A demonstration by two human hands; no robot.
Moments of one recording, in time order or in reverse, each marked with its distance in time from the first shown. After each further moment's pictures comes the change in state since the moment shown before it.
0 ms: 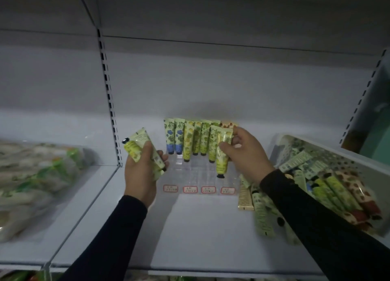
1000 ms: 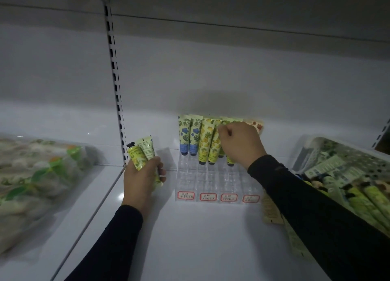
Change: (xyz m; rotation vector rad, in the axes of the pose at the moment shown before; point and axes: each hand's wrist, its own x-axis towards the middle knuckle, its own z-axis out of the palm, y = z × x) left_hand 0.043 -0.021 -0.046 0.220 0.036 0.051; right_hand 0.060 -0.011 0.060 -0.439 0.068 -0.138
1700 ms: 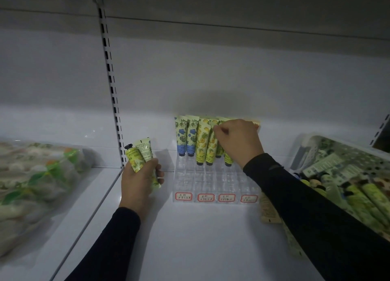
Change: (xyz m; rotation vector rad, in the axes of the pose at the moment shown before) left_hand -0.002 0.000 0.001 -0.004 -0.012 -0.010; right_hand 0.004 0.005 0.000 -0.103 0.093 -0.117
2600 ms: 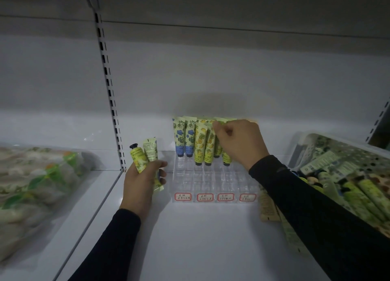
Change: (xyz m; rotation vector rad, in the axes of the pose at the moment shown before) left_hand -0.006 0.005 0.001 0.019 -0.139 -0.006; right_hand -0.009 0.000 -0.012 0.049 0.023 0.056
